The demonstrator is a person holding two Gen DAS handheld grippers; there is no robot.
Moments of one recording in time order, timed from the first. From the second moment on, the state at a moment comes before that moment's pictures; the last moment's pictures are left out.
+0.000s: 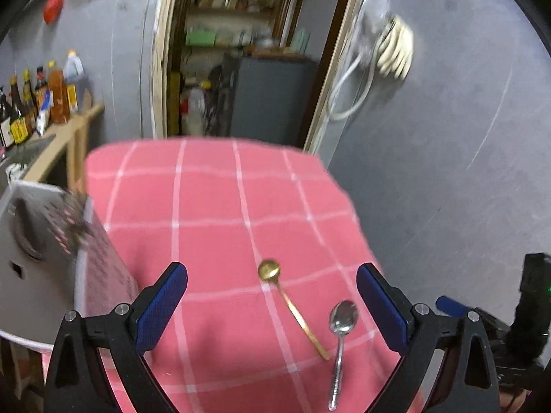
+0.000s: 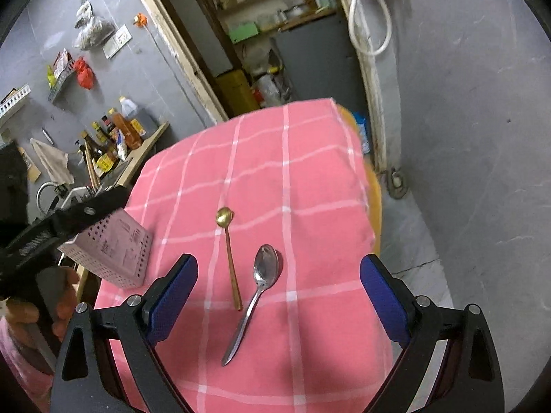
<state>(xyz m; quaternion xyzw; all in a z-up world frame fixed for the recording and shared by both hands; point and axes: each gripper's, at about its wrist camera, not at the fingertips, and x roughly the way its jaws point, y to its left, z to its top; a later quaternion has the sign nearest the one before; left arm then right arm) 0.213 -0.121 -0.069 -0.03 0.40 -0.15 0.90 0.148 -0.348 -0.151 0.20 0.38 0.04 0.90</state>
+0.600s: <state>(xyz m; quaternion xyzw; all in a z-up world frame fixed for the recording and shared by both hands) 0.272 -0.143 -0.152 -0.02 0.52 -0.11 0.85 0.211 -0.331 -0.202 0.17 0.44 0.16 0.87</state>
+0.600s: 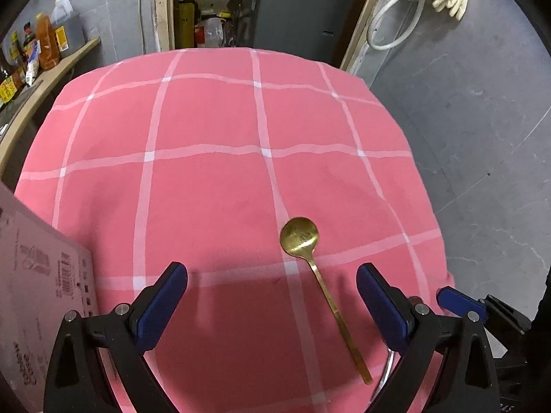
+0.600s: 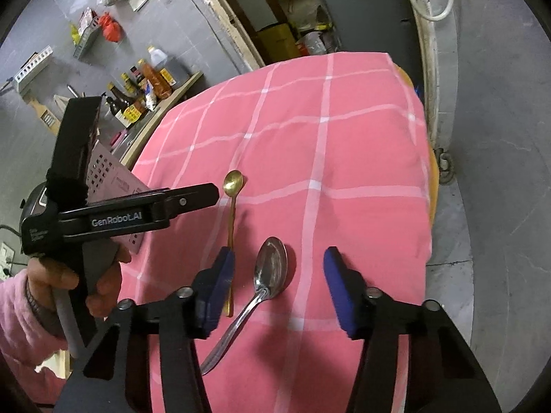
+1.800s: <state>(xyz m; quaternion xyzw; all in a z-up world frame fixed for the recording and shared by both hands) 0.298 -0.158 -0.167 0.01 0.53 -0.14 0.83 0.230 -0.322 -0.220 0.16 0.48 0.16 0.85</state>
